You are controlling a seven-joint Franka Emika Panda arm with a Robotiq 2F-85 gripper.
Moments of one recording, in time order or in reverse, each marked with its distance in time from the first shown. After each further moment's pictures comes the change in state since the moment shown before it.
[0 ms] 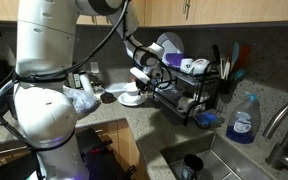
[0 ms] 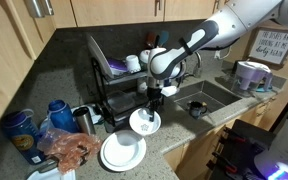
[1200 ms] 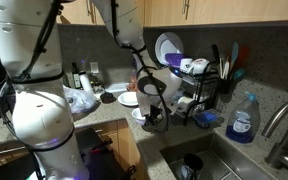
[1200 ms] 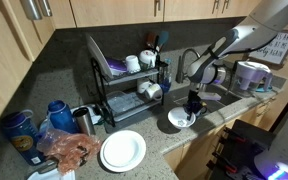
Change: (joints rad) arm -0.143 -0.198 -0.260 -0.493 0.221 0.180 -0.081
